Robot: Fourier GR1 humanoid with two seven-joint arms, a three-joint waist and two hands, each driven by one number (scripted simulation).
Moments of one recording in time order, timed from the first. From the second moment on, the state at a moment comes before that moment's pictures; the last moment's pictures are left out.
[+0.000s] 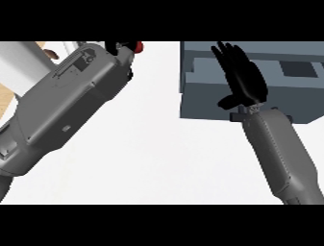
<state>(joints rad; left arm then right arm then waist) -1.22 0.30 -0.59 -0.87 0.89 0.83 -0.01 -0.66 -0.13 0.00 -0.98 1.23 -0.24 -0.11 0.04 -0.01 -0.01</state>
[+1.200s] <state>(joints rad) -1.14 0.42 -0.56 -1.08 0.81 0.83 0.10 -1.06 -0.20 -0.18 -0.33 1.29 -0.65 -0.14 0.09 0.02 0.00</state>
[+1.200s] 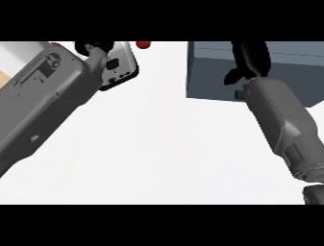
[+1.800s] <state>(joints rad) -1.09 0.46 -0.57 -1.18 0.79 0.84 0.15 -1.15 -0.24 -0.20 -0.19 1.30 -0.59 -0.15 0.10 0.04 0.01</state>
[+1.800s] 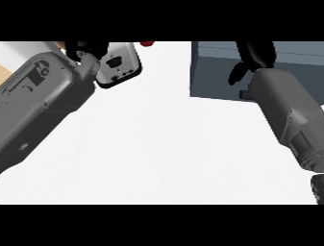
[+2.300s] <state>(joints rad) -1.06 0.48 -0.57 -1.23 0.79 0.84 0.17 -1.19 -0.23 -0.45 -0.18 1.04 -0.42 -0.38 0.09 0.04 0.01</state>
